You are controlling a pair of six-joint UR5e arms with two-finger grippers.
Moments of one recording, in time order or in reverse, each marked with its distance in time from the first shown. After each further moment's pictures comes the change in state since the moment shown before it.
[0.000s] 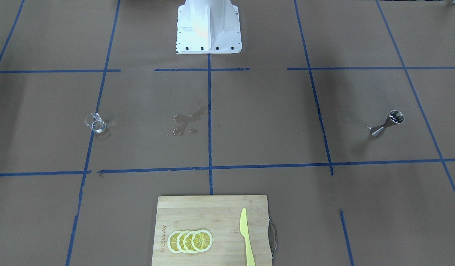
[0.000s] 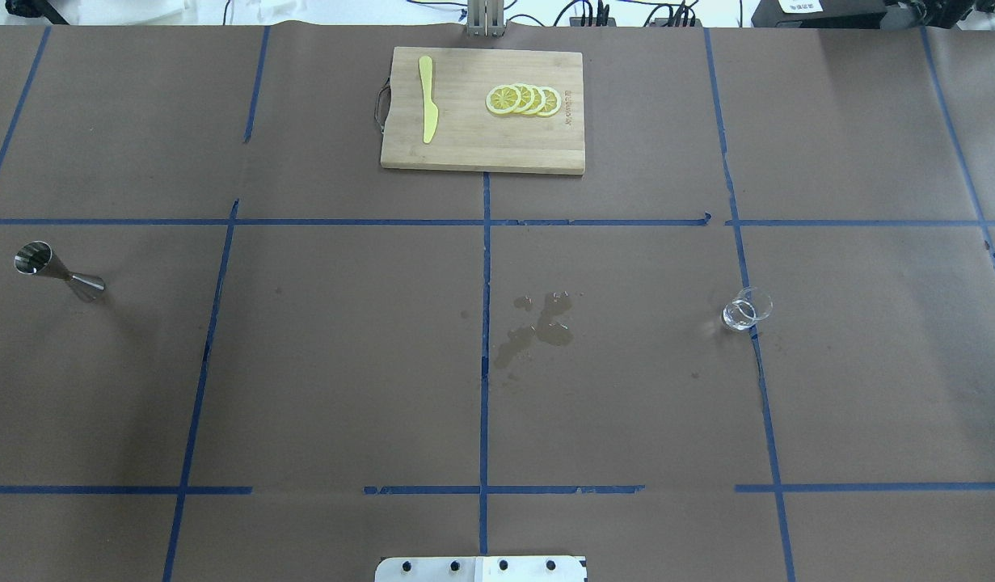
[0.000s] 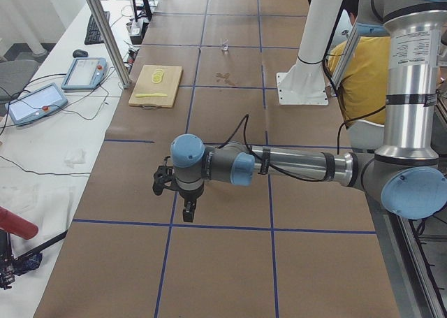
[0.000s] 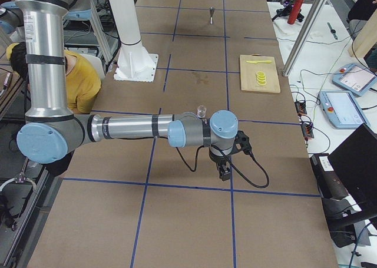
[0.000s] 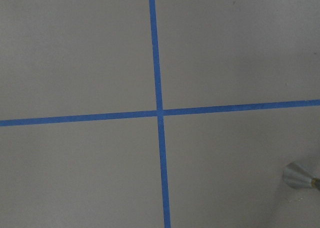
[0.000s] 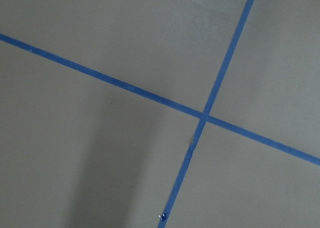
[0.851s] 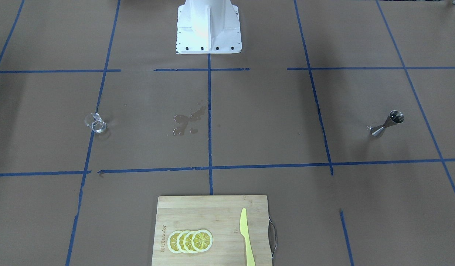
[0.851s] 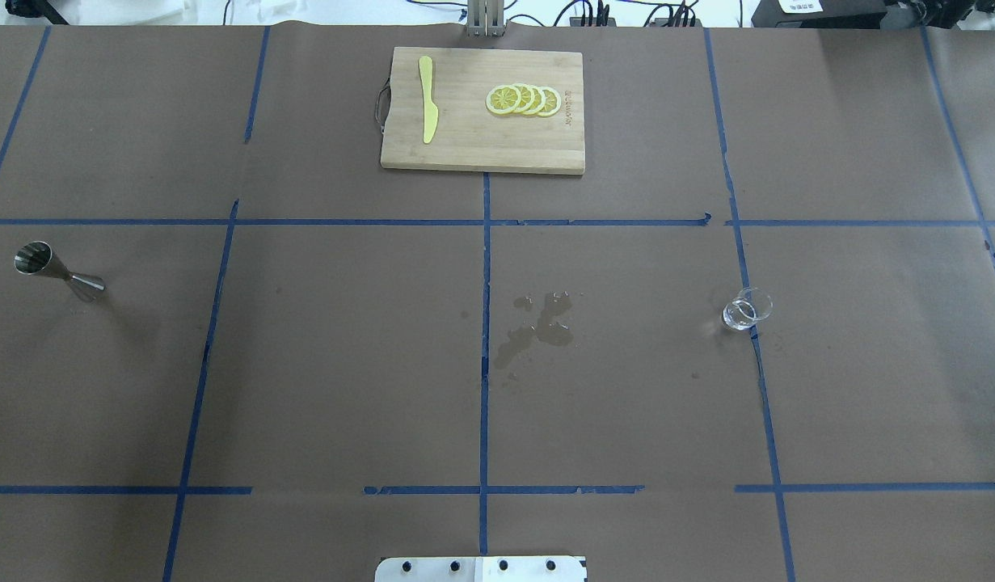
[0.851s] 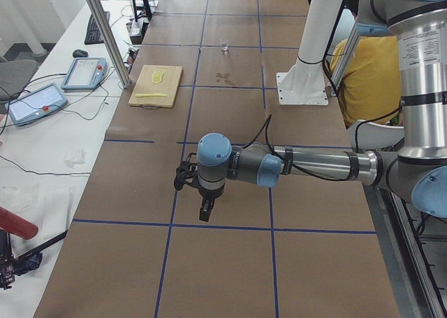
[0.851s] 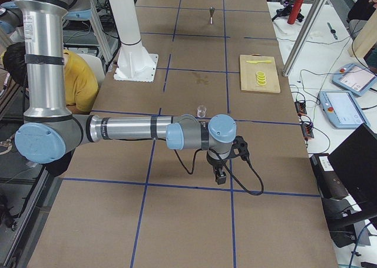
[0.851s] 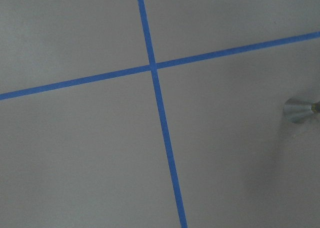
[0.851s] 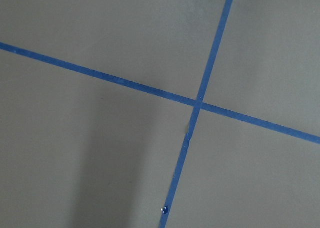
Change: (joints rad) left arm 0.028 0.109 -0.130 0.067 0.005 0.159; right arm 0.000 0.005 -0.009 -0.012 0.001 0.063
